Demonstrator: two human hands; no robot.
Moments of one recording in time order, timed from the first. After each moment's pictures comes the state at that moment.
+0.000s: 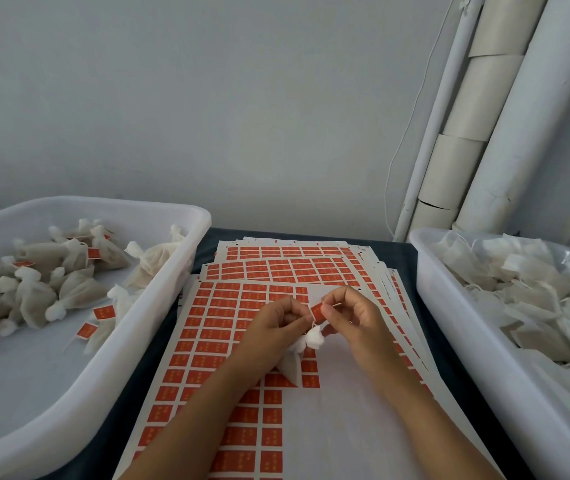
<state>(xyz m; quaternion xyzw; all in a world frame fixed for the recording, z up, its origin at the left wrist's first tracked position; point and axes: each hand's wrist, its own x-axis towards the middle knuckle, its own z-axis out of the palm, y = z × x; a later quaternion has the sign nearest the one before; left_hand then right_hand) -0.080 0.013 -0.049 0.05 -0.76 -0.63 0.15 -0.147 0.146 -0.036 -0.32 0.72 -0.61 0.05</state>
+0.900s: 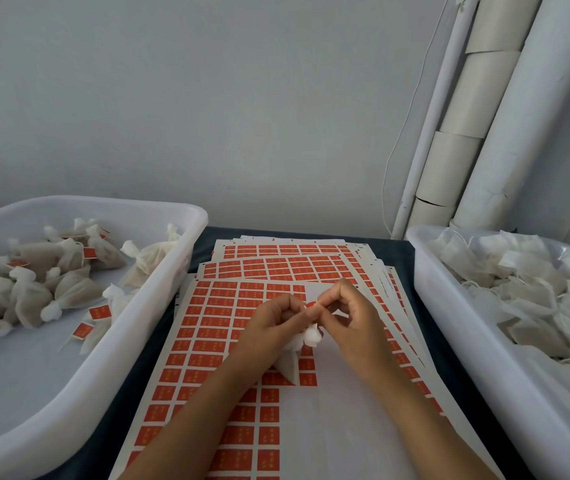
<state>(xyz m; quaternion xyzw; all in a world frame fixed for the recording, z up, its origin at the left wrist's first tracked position) -0.078 0.016 -0.047 0.02 -0.74 -0.65 0.15 -0.145 0.142 -0.041 -0.37 0.75 -0.55 -0.08</state>
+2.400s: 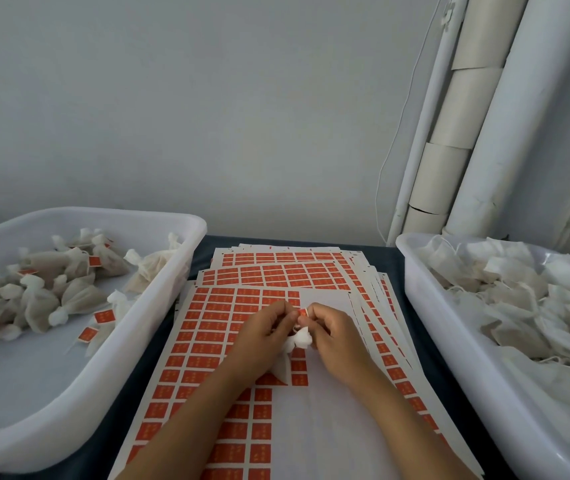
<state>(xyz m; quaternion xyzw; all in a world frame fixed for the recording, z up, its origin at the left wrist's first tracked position) -0.081 0.014 -0.055 0.02 -0.84 -0.50 0.22 -0.147 0.138 -0.056 -0.37 0.78 -0.51 0.00</state>
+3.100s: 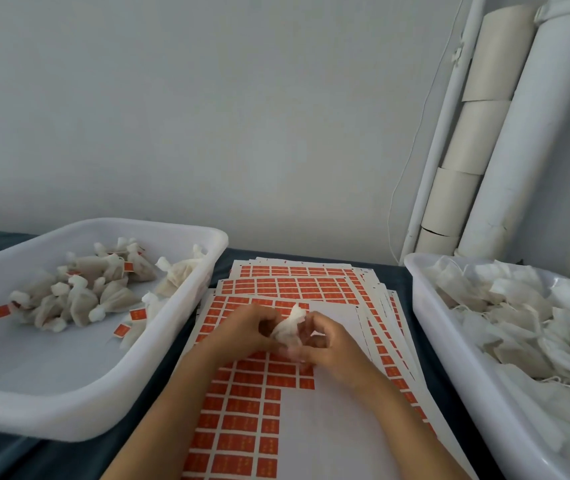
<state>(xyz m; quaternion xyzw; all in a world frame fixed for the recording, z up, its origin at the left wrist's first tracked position) -0.057 -0.025 -0.020 0.05 -0.94 -0.32 0.09 -0.131 0.139 -0.038 -0.38 0.75 -0.52 0.16</state>
